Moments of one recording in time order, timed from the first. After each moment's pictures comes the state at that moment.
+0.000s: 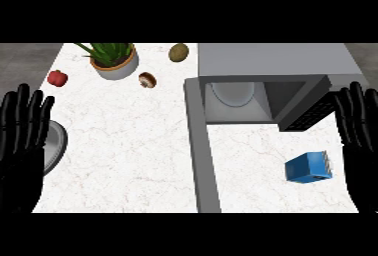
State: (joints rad) left arm 0.04 0.10 -0.01 -2.10 -0.02 0.05 -0.01; right arm 0.01 -0.07 0.00 -2.10 0.02 0.02 0.00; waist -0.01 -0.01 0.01
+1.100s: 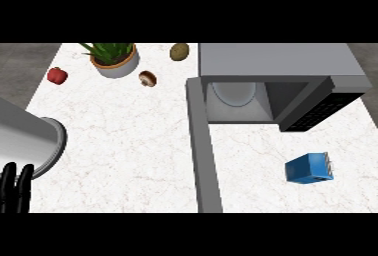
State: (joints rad) left arm 0.53 0.02 -0.24 -2.39 0.00 0.17 -0.09; right arm 0.49 -0.20 -0.37 -2.33 -0.49 0.51 -0.07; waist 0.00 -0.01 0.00
